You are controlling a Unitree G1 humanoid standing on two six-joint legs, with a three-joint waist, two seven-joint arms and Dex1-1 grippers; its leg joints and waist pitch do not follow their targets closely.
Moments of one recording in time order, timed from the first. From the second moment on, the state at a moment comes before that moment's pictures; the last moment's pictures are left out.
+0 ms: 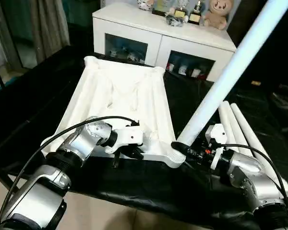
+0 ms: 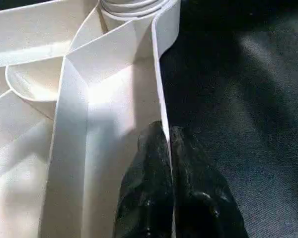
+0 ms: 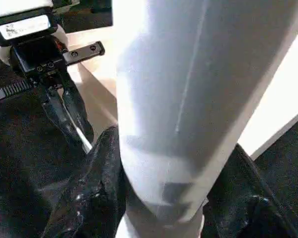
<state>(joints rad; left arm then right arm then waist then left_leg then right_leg) -0.72 0.36 -0.47 0.73 0.17 -0.06 -1.26 -0.24 -0.36 0.08 0.42 0.32 -0.01 0.95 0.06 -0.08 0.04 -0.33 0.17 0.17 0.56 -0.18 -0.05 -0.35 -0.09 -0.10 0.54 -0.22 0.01</state>
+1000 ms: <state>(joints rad) -0.70 0.22 -0.35 0.60 0.18 0.30 -0.93 -0.53 -0.15 0.00 0.67 0.28 0.00 0.35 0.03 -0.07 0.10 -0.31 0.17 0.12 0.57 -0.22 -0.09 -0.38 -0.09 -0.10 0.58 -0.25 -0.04</state>
